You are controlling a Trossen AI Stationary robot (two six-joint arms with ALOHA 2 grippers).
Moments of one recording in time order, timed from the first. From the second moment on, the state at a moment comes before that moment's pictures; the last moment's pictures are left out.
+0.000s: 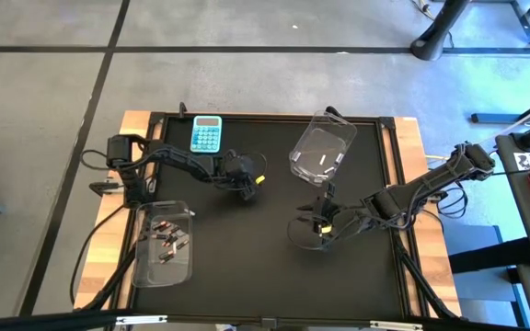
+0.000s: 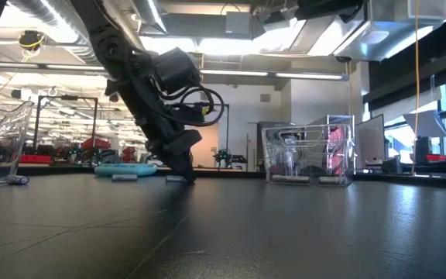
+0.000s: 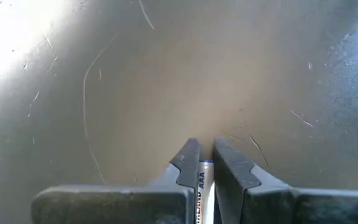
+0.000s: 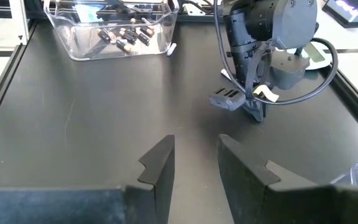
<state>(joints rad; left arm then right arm) 0.19 1.80 0.81 0.00 -0.29 -0.20 0.47 1.33 1.04 -0.37 0.54 0.30</state>
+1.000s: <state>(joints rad) 0.30 1.74 0.81 -0.16 -0.30 -0.10 0.47 1.33 1.04 -0.37 0.53 0.31</state>
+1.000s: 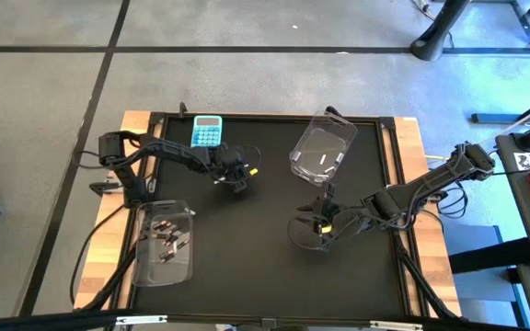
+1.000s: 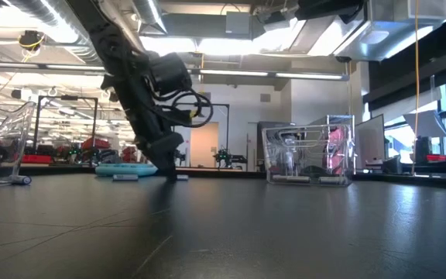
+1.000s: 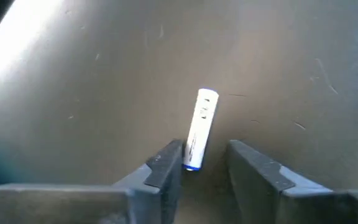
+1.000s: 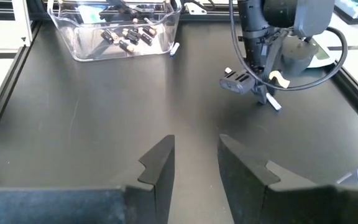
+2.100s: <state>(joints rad) -0.37 1.59 0.81 0.29 -0.50 -0.11 0.47 1.65 0.89 0.44 0.53 0.02</state>
